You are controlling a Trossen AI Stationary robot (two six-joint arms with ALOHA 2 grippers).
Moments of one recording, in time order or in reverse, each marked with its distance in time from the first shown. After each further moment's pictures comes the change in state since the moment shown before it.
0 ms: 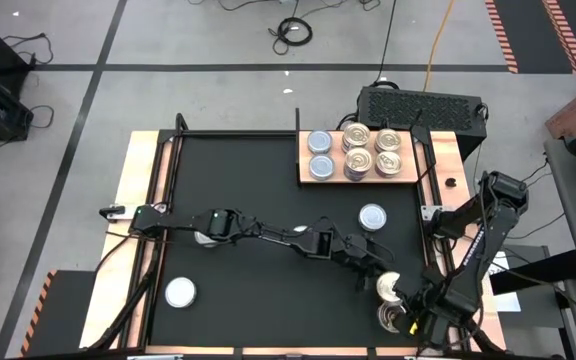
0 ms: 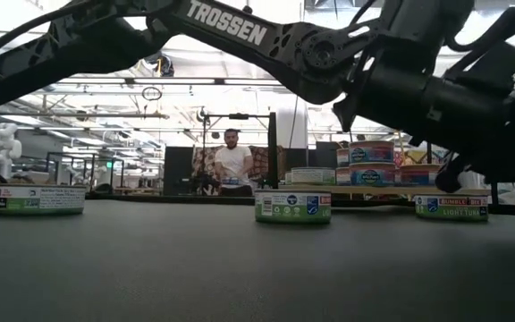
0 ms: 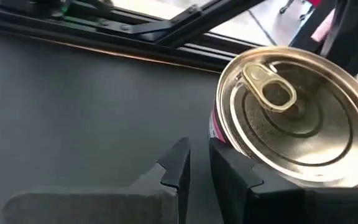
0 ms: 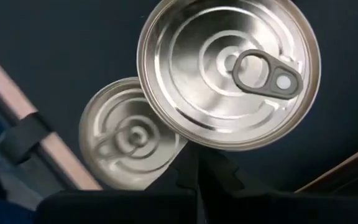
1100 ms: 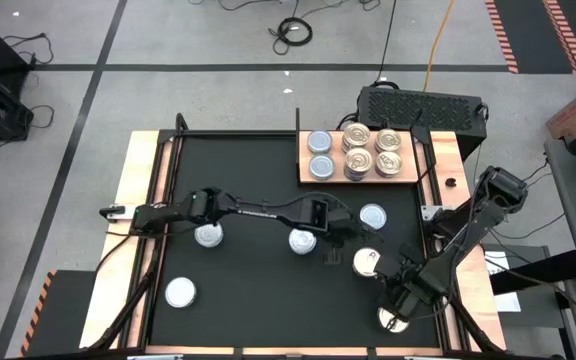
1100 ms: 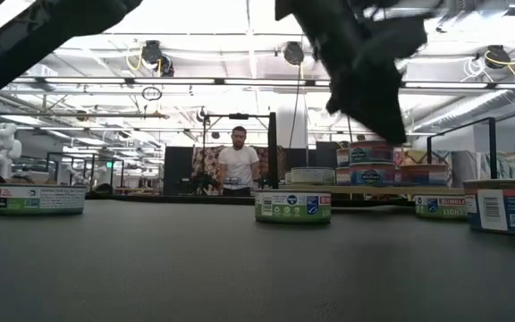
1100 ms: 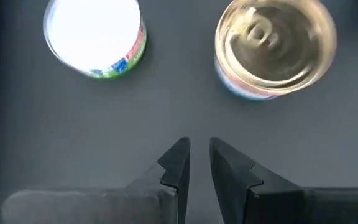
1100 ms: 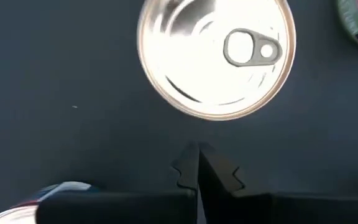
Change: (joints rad) left arm 0.087 -0.293 0.002 -0.934 -0.199 0.284; right arm -0.166 -0.032 -0.177 0.125 0.098 -0.279
